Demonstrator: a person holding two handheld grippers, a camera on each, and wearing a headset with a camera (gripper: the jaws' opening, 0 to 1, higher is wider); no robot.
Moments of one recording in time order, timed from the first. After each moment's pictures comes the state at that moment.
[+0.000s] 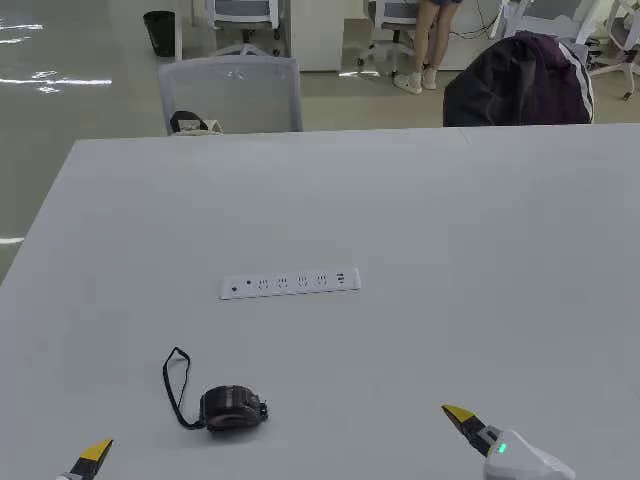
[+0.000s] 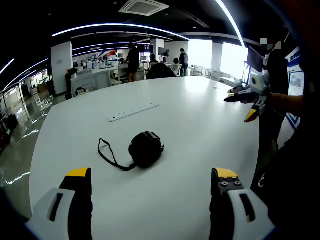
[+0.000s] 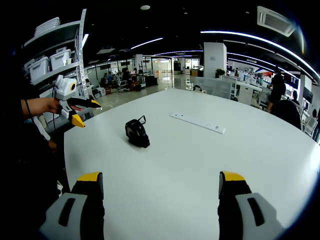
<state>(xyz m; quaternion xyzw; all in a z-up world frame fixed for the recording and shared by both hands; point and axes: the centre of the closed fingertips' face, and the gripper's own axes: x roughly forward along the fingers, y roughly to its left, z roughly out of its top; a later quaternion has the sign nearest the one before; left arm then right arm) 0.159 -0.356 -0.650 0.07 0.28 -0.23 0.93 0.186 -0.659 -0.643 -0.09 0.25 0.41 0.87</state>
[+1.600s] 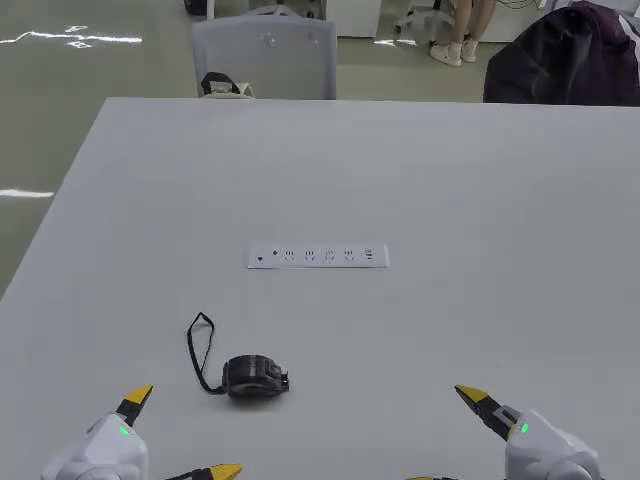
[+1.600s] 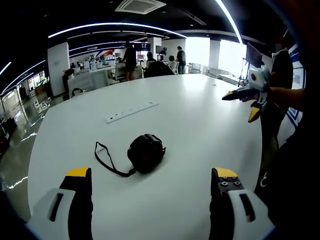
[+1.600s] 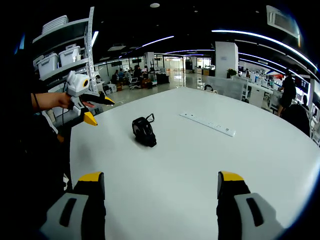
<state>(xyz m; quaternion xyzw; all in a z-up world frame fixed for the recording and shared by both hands) 0.185 -0.366 -0.665 0.08 0.28 -0.24 0.92 0.195 -0.648 -0.649 -0.11 0.24 0.46 0.85</state>
